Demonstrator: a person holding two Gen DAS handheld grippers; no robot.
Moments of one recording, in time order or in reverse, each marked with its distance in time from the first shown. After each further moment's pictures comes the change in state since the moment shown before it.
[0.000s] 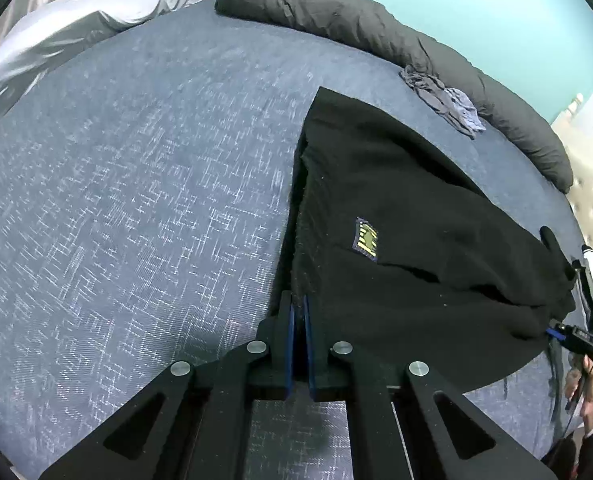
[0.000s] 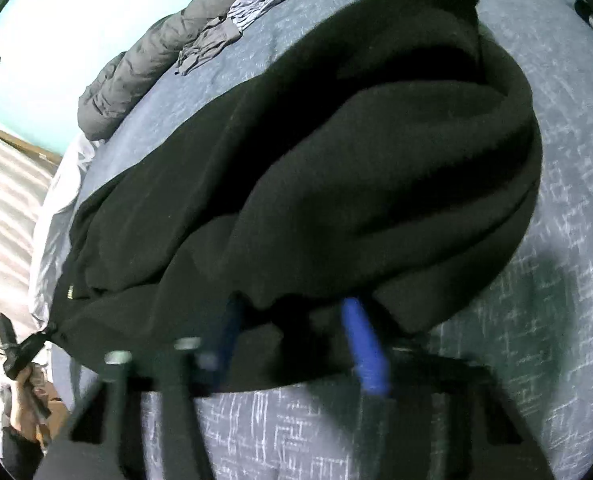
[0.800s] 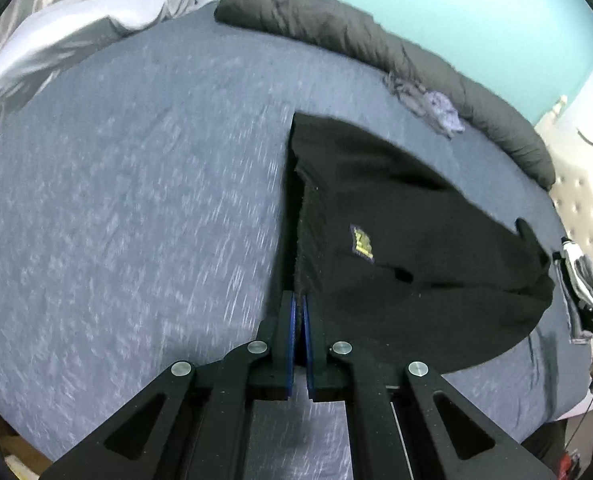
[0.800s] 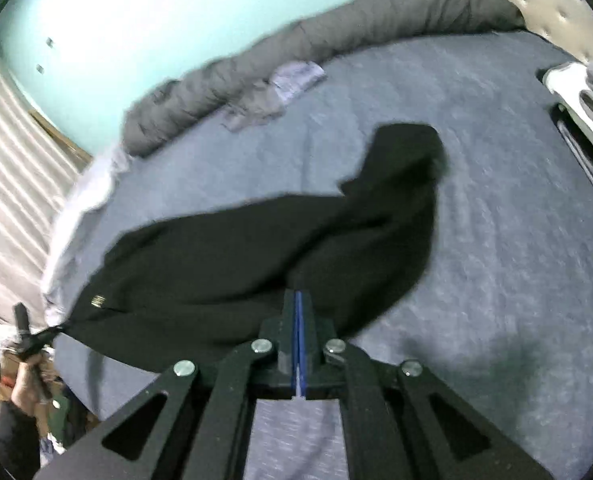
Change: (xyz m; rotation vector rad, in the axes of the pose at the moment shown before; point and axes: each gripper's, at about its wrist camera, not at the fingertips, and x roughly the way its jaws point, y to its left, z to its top) left arm -0.050 0.002 -0.038 -0.018 0.020 -0.029; right arm -0.150 0.015 0.002 -0.120 -0.118 0.006
